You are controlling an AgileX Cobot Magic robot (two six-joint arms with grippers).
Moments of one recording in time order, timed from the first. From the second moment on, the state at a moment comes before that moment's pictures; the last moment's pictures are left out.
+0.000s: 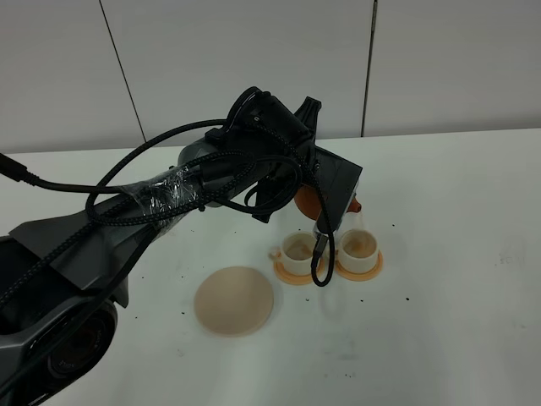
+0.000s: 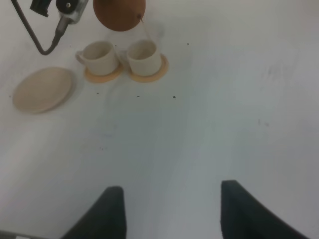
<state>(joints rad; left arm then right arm) -0.64 2.32 -2.00 0.52 0.69 1.20 -0.02 -0.01 -0.49 0.40 1.09 -0.23</state>
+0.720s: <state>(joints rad) -0.64 2.32 -2.00 0.52 0.68 1.25 -0.02 -0.01 -0.49 0.40 1.09 -0.23</state>
